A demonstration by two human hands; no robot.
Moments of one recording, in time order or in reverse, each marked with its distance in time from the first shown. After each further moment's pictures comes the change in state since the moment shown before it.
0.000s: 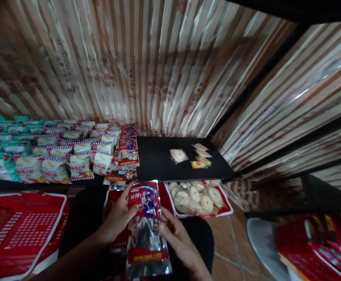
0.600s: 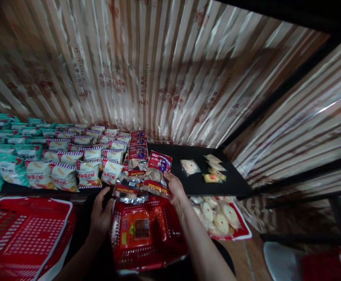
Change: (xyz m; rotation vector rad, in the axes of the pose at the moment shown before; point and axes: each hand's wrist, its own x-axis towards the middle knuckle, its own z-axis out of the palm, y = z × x) left_hand 0.028 -0.052 -0.084 0.188 0.772 0.326; right_hand 0.174 -0.058 0.019 0.025 0.306 0.061
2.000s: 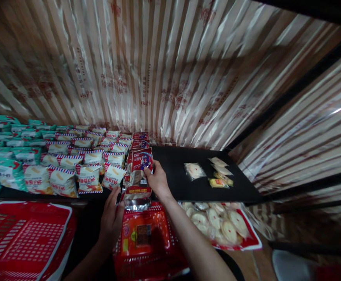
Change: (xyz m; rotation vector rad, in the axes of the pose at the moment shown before) left_hand 0.002 0.006 0.021 0.140 -0.089 0.248; right_hand 0.017 -0.013 0.064 -0.432 0.017 -0.447
